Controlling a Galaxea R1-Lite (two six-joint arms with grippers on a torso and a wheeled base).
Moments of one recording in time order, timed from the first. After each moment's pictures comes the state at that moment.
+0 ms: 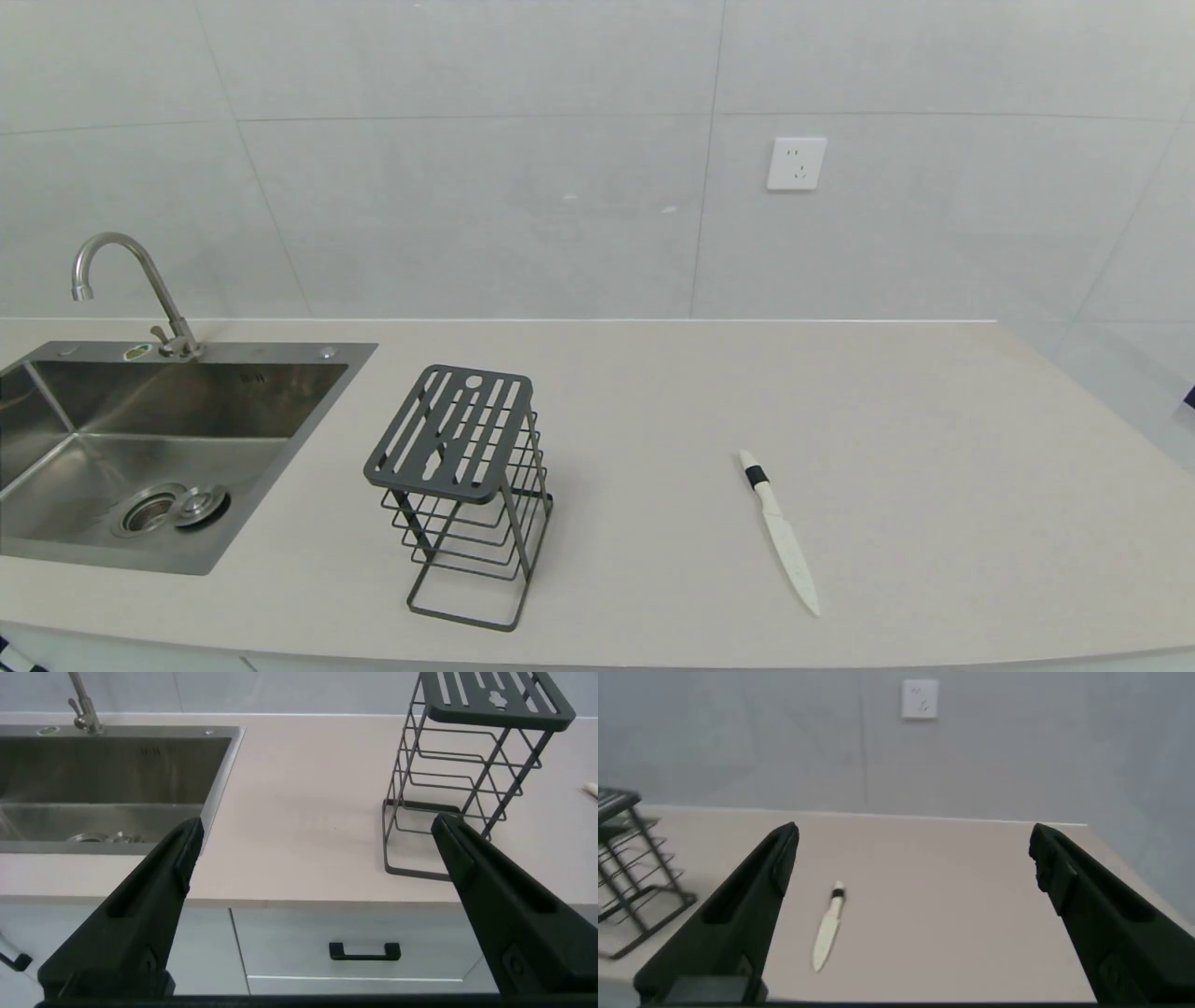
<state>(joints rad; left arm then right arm) 0.00 0.00 0.00 0.00 -0.02 0.00 0.04 0.25 -0.23 -0.11 0.17 0.01</state>
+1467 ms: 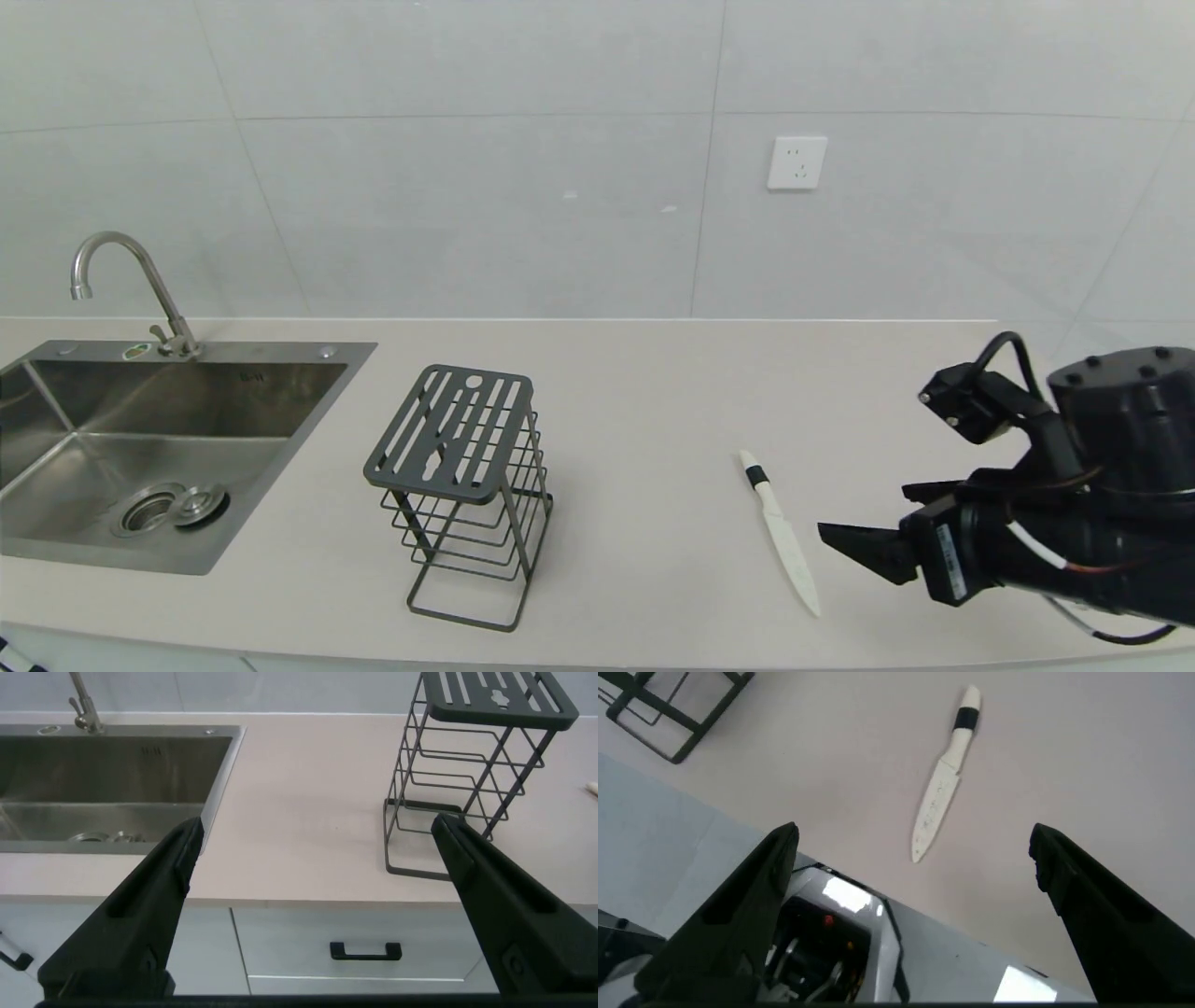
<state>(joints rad) 0.00 0.00 0.00 0.00 -0.02 0.00 0.56 1.45 -0.59 -0.12 -0.04 0.16</state>
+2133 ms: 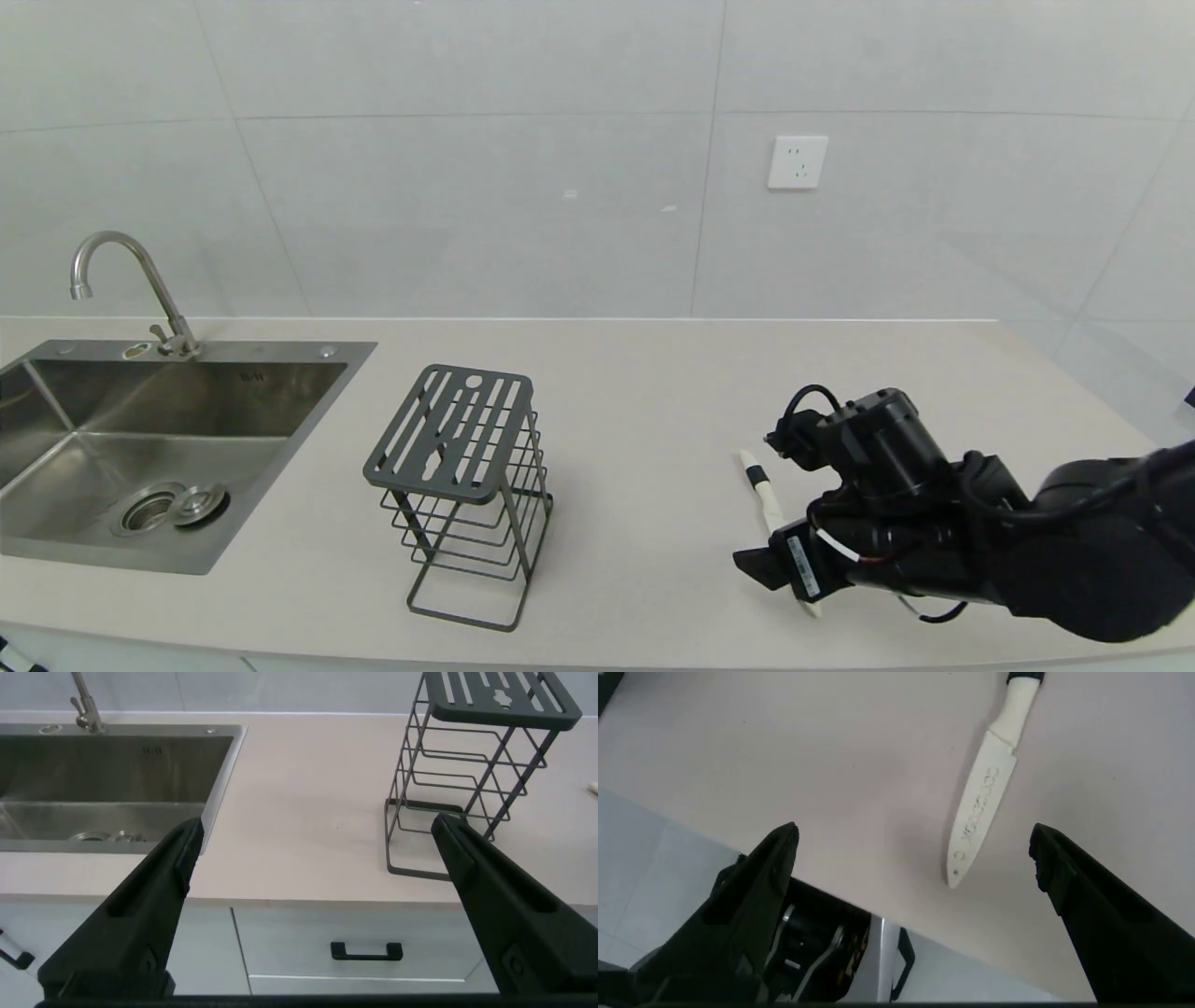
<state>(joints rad) 0.00 0.00 0.00 0.00 -0.01 0.00 0.63 1.86 -0.69 -0.22 -0.12 0.20</state>
